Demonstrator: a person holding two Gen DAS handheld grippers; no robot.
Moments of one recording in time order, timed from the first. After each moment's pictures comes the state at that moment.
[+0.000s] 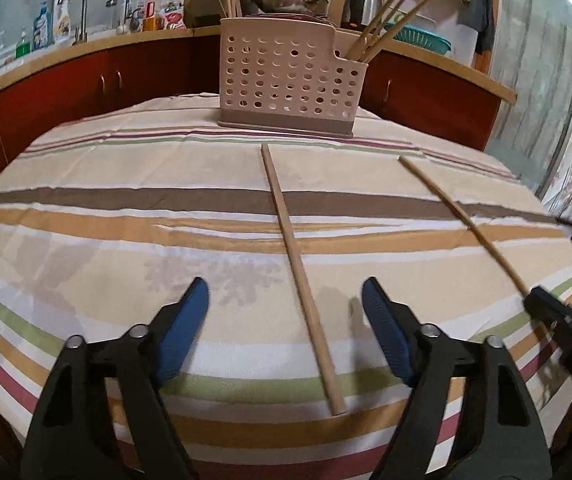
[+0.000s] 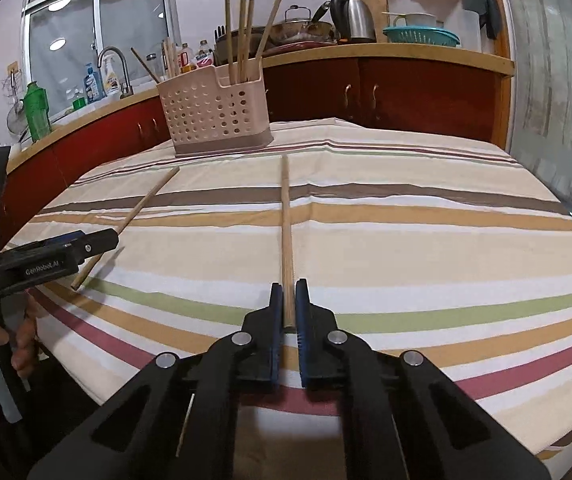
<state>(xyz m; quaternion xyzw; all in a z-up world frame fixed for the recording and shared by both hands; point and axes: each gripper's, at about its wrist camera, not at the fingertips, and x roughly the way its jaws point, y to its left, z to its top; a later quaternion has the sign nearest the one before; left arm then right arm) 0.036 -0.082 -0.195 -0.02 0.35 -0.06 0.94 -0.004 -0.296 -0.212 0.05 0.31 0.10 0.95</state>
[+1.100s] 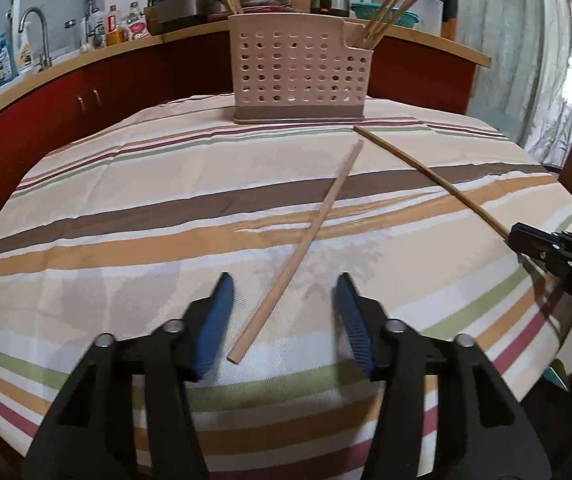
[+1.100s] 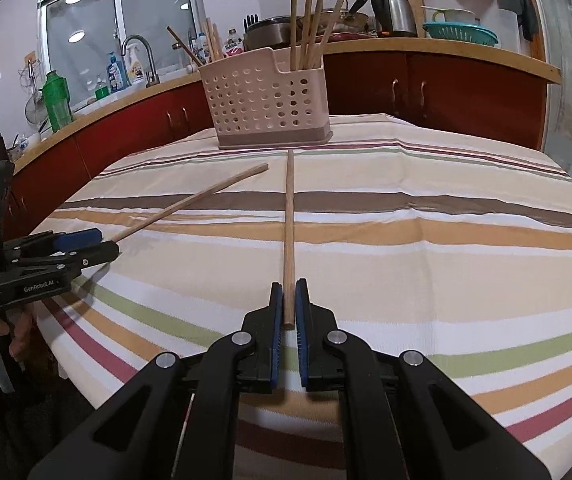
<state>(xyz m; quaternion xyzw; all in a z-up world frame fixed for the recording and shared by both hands) 0.041 -0.013 -0.192 0.05 0.36 -0.13 0.92 0.016 -0.238 -0.210 0.05 0.32 0.14 0.94</state>
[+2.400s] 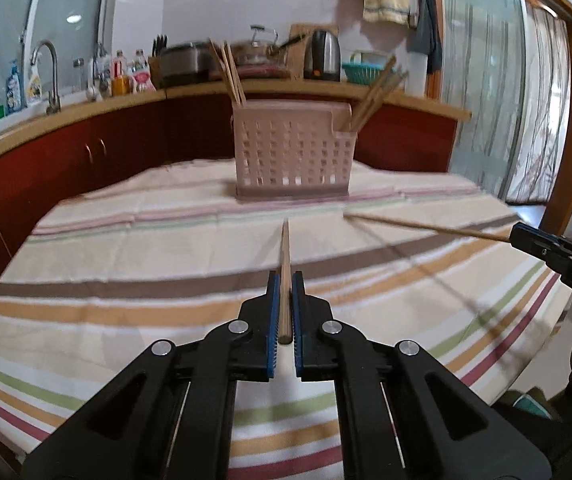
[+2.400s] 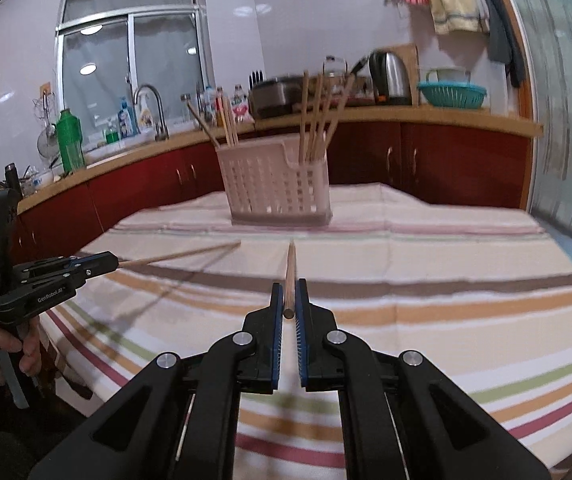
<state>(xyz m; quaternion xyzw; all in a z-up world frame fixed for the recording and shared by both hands) 0.017 0.000 -0.127 0.03 0.26 -0.14 0.96 -0.010 -0.244 -0.141 0.05 0.22 0.13 0.97</state>
